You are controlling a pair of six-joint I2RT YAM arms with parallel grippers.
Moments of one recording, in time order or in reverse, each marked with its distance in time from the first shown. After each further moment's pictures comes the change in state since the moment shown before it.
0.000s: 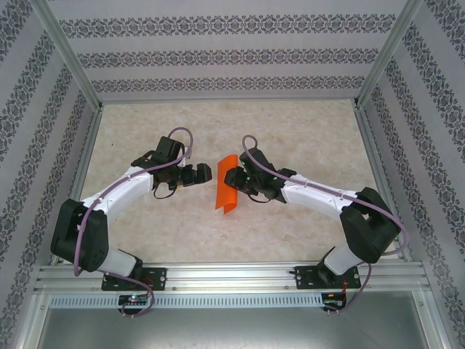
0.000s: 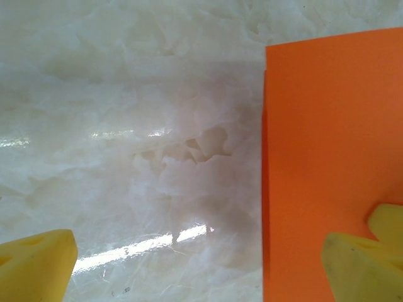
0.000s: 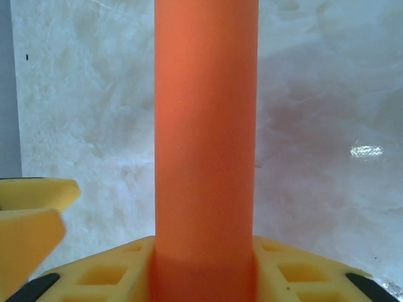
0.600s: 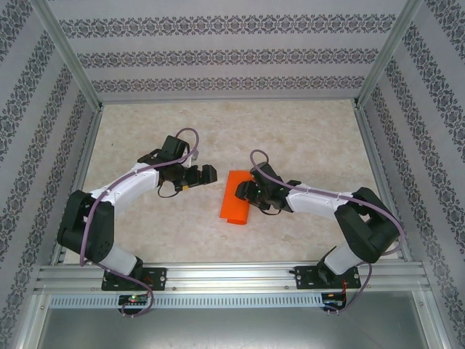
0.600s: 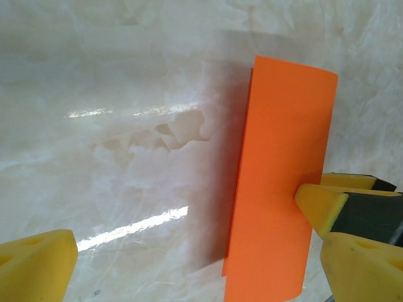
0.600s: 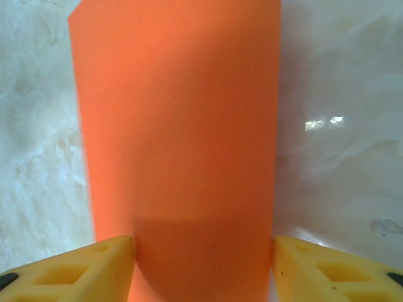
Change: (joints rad) left arm -0.020 0.077 0.034 0.000 0.091 0.003; right arm -0.053 -0.014 -0.178 0.013 0.002 0.007
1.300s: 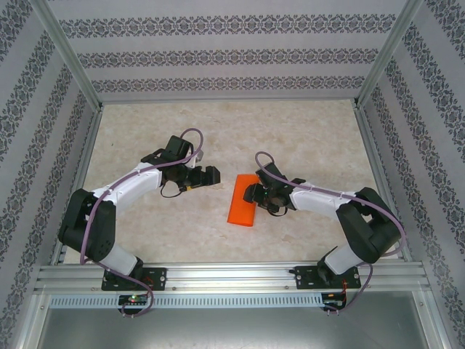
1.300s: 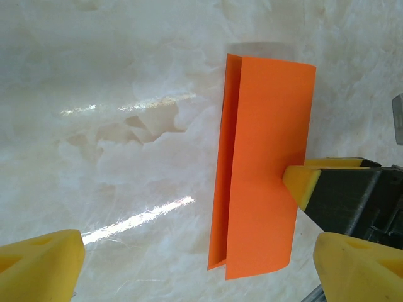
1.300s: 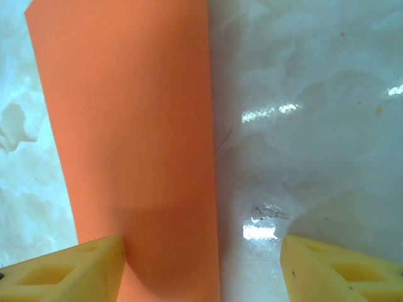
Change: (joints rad) left arm -0.028 0.011 0.013 0.002 0.026 0.005; right arm -0.051 0.005 -0.009 -0.126 0.008 -0.067
